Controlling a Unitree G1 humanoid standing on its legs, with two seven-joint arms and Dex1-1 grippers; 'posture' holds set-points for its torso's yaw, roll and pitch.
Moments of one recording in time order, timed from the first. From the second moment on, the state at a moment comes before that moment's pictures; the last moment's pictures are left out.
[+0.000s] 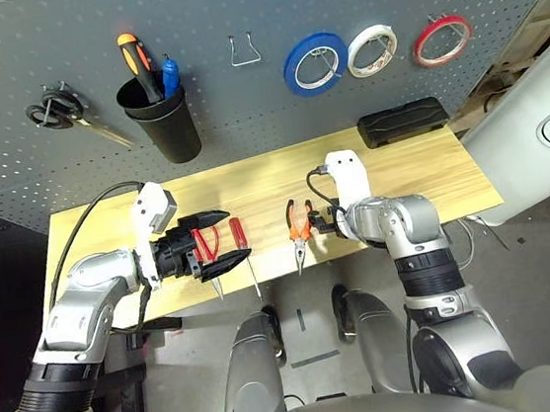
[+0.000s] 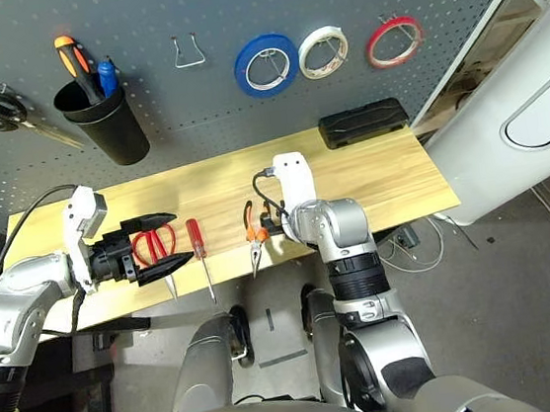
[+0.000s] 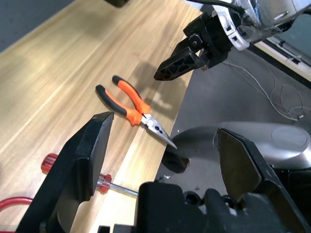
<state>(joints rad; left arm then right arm) -0.07 0.73 0.01 -0.11 -0.41 0.29 -1.07 -0.52 0.15 -0.06 0.16 0.13 1.25 -0.14</state>
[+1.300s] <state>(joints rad) -0.03 0.72 0.03 -0.02 -0.38 0.18 -1.06 -0.66 0.14 0.03 0.46 0.33 1.07 -0.02</state>
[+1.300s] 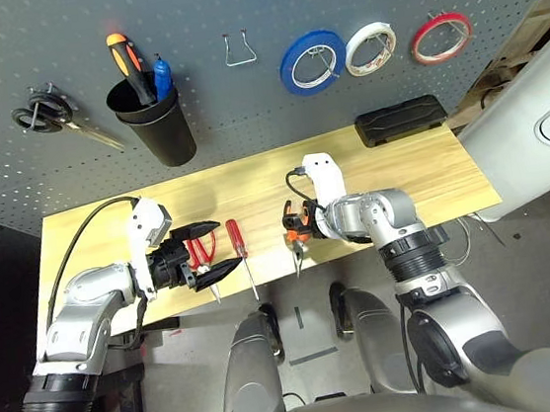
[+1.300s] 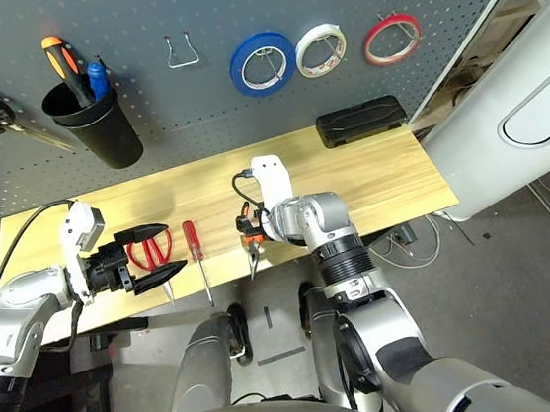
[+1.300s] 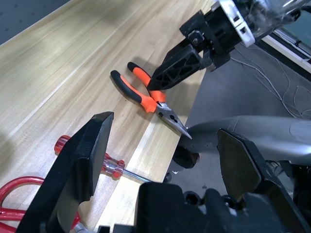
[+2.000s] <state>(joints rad) 0.06 0.72 0.07 -0.12 -0.39 0.21 -1.00 -0.73 0.13 0.08 0.64 0.31 1.00 0.00</state>
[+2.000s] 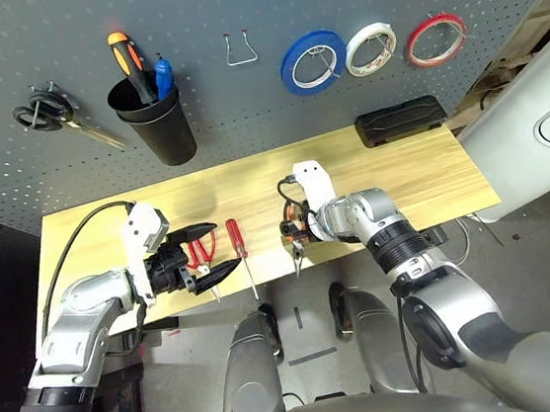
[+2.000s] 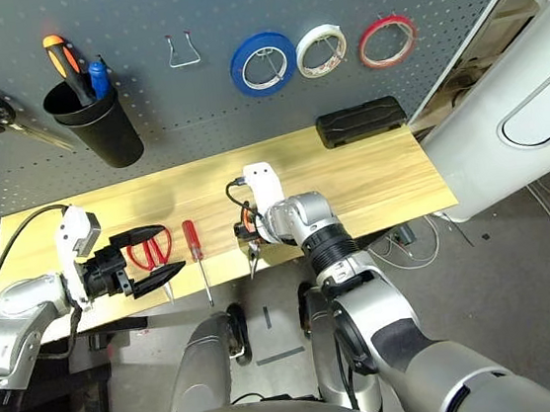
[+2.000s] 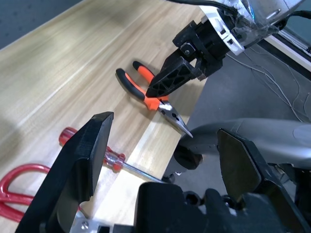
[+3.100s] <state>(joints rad) 0.19 0.71 0.17 -0.27 -0.42 0.25 -0.93 -0.85 0.13 0.05 0.96 0.26 0.81 0.02</state>
